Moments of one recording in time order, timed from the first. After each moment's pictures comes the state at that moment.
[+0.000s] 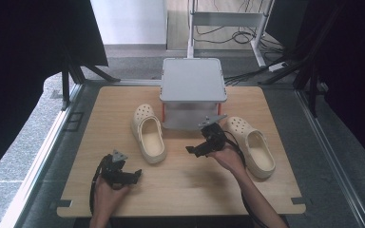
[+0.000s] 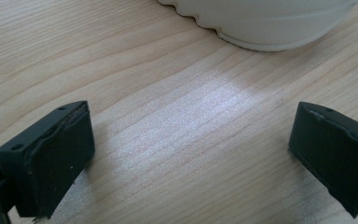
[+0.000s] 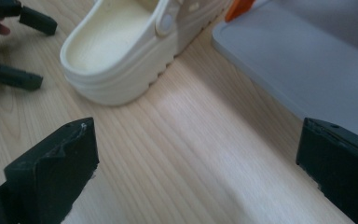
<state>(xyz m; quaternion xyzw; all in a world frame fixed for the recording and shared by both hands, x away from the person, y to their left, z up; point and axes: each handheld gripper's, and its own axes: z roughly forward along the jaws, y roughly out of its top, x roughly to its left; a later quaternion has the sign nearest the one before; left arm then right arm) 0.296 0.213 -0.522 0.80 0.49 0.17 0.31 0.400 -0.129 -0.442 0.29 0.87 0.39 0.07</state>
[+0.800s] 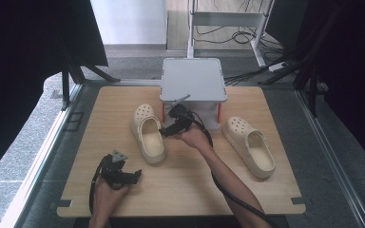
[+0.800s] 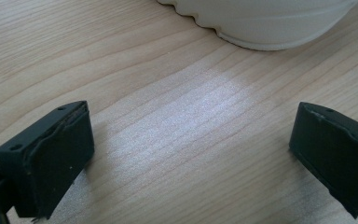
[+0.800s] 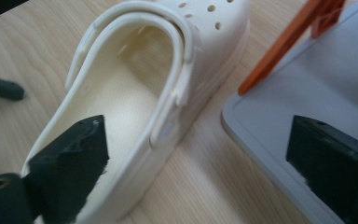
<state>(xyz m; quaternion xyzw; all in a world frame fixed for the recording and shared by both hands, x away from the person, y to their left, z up) 0.296 0.214 -0.522 0.80 0.49 0.17 0.31 0.461 -0.026 -0.435 0.31 0.88 0.35 0.07</state>
